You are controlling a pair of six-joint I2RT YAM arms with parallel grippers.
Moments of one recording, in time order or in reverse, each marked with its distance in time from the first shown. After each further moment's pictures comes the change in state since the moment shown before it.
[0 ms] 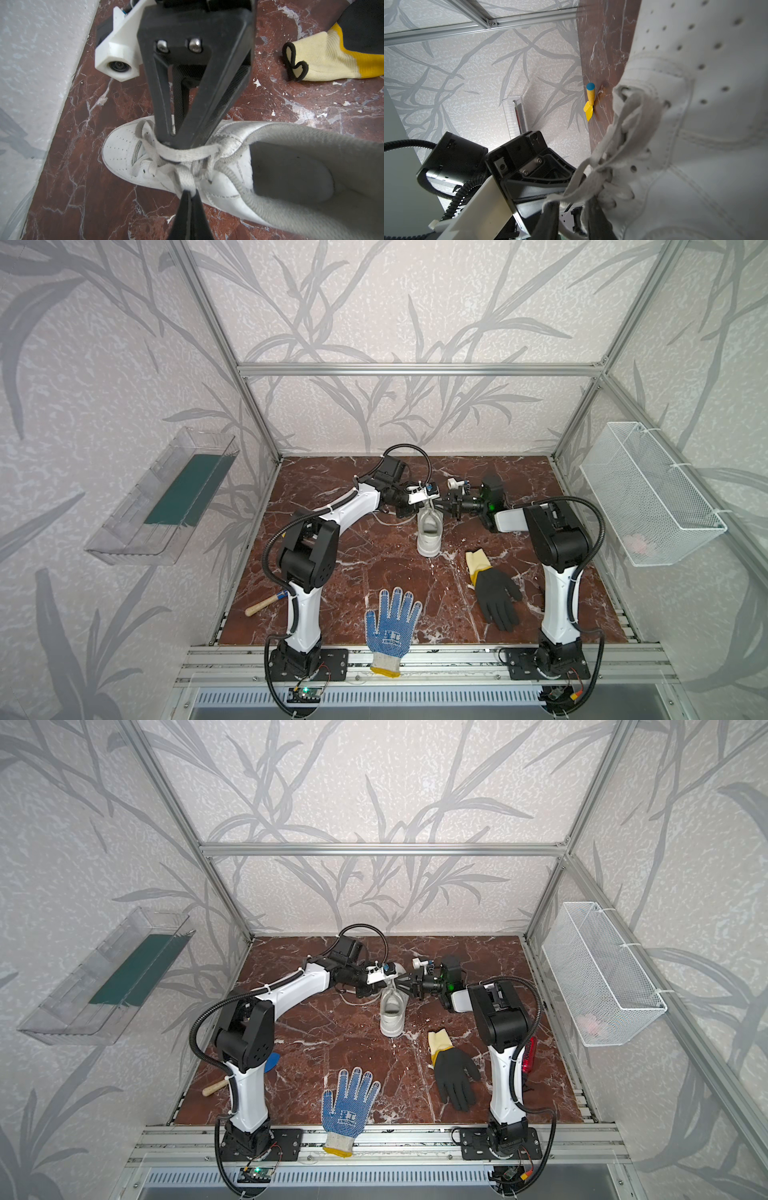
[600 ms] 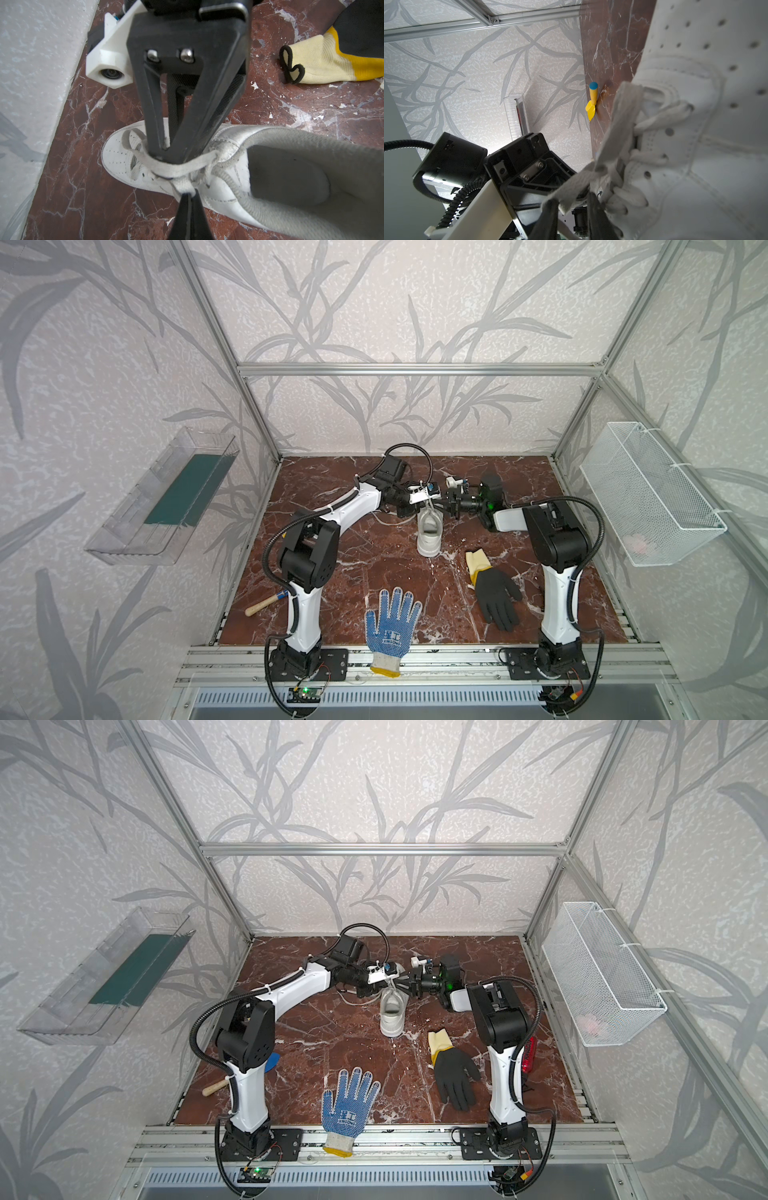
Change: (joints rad) left arm -0.006 0.003 0.018 -0.019 0.001 0.000; right arm 0.010 0.000 0.013 0.008 0.000 0.007
